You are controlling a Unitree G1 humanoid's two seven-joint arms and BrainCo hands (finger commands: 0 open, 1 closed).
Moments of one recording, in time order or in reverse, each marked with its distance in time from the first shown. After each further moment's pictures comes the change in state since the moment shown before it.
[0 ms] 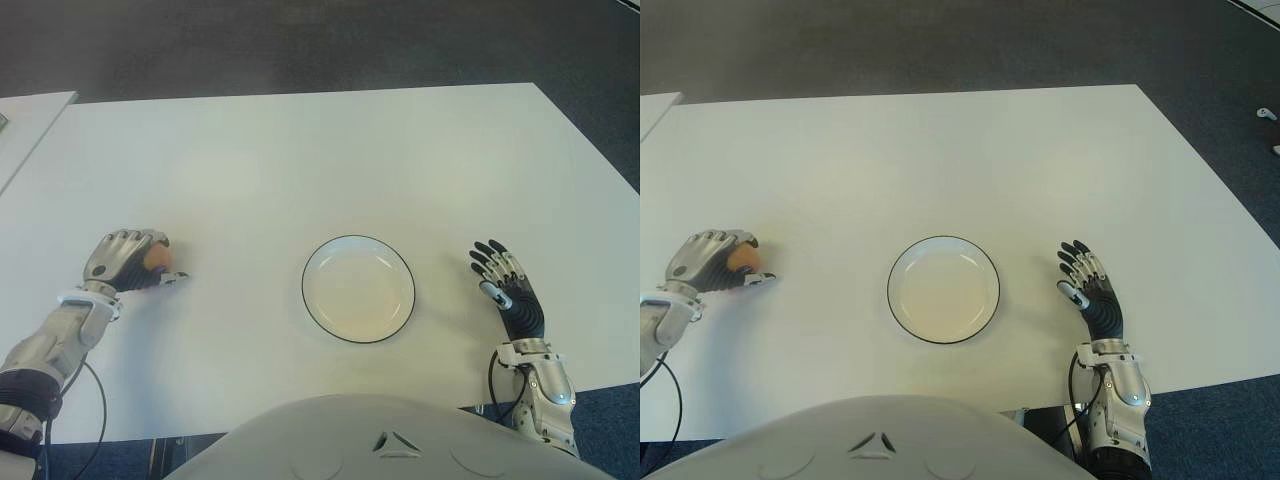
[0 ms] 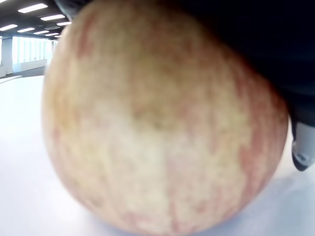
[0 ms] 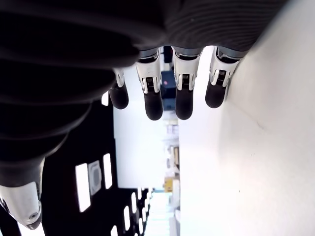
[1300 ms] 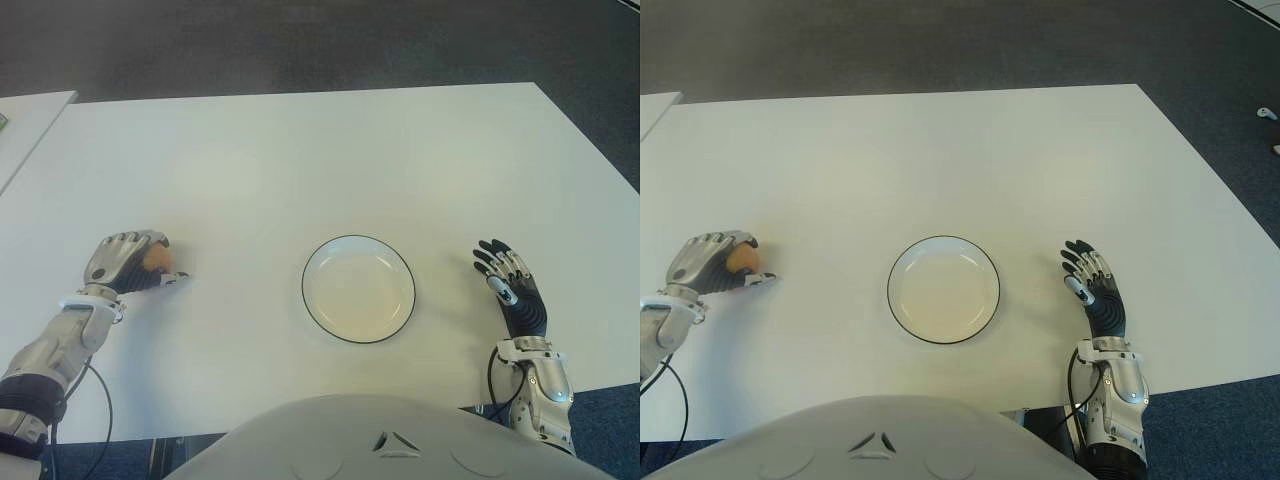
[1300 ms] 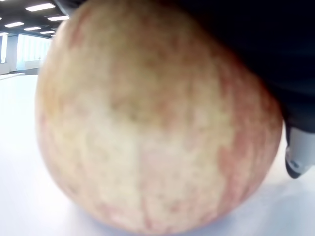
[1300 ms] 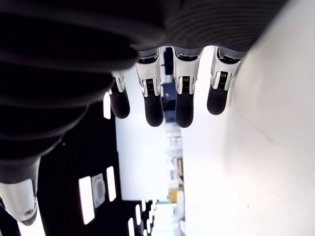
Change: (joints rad) left arm 0.020 -0.035 0.035 -0.002 -0.018 -0.008 0.016; right arm -0.016 0.025 -0.026 -0.011 0.003 0.013 -0.016
